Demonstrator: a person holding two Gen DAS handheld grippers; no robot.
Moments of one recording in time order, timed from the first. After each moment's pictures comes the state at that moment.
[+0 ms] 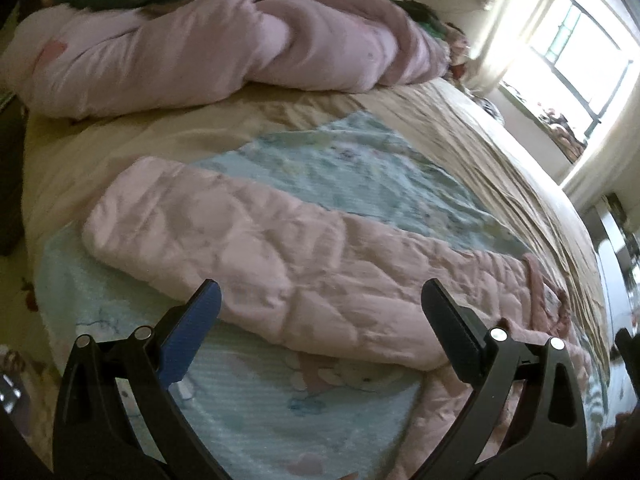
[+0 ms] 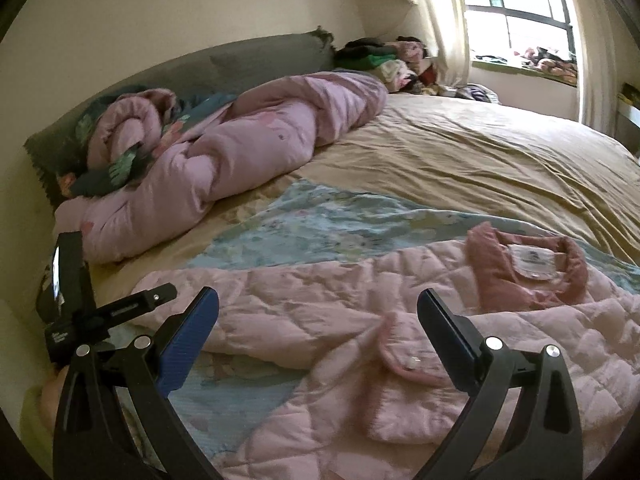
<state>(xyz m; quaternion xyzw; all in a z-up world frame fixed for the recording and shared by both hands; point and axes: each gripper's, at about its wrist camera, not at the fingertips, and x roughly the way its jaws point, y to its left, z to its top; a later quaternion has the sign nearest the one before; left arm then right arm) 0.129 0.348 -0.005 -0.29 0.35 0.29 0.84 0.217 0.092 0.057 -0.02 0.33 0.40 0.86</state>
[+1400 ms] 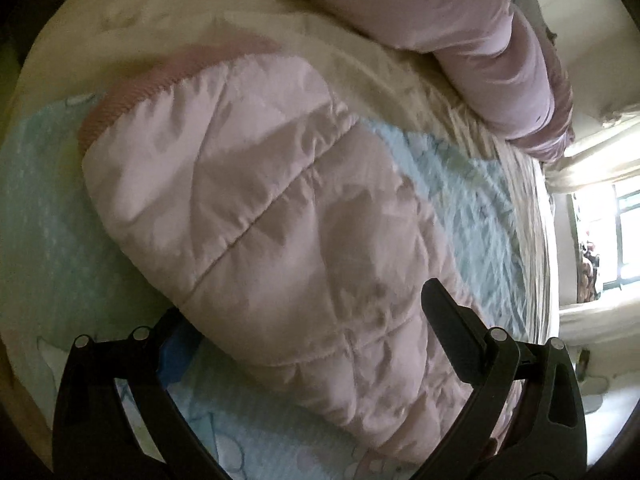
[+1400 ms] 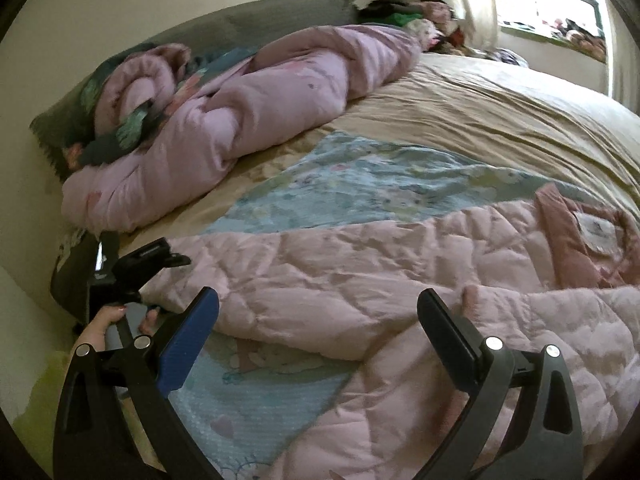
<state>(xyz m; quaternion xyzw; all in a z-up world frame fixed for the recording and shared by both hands) 0.087 0.482 -0.104 -0.53 0.31 0.36 0.70 0.222 0.149 0.011 -0.03 0.39 0.42 0.82</state>
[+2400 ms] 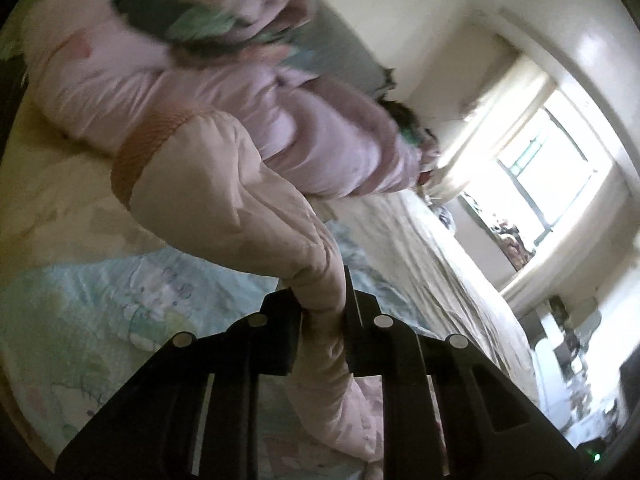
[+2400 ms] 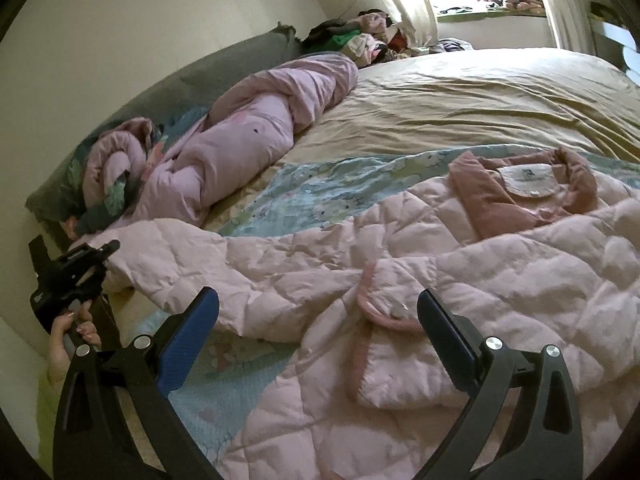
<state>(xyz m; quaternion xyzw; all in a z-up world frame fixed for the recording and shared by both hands) 0.091 0.397 0.049 -0.35 0.14 0.26 0.89 0.233 0.026 0.006 0.09 0.38 0.38 0.84</state>
